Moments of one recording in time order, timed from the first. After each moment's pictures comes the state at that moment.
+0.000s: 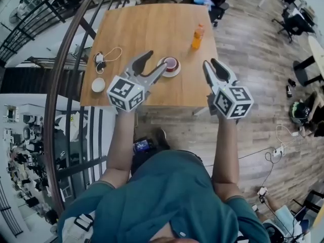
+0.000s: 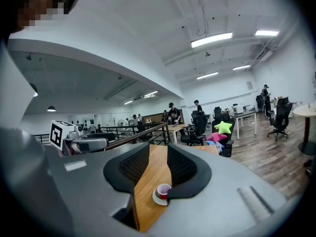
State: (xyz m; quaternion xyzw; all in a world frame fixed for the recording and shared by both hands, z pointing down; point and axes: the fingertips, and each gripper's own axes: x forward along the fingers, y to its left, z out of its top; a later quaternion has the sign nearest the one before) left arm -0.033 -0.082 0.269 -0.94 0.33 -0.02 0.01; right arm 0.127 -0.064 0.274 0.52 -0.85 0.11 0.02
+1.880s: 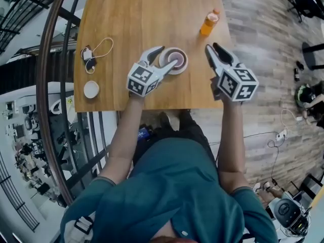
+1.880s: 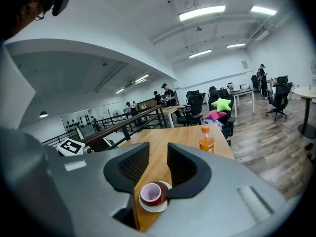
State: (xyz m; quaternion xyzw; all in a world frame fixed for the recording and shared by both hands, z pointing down) left arm -0.015 -0.226 0.469 -0.95 0.28 -0.15 -0.08; right arm 0.112 -0.222 0.384 0.52 -0.83 0.21 0.07
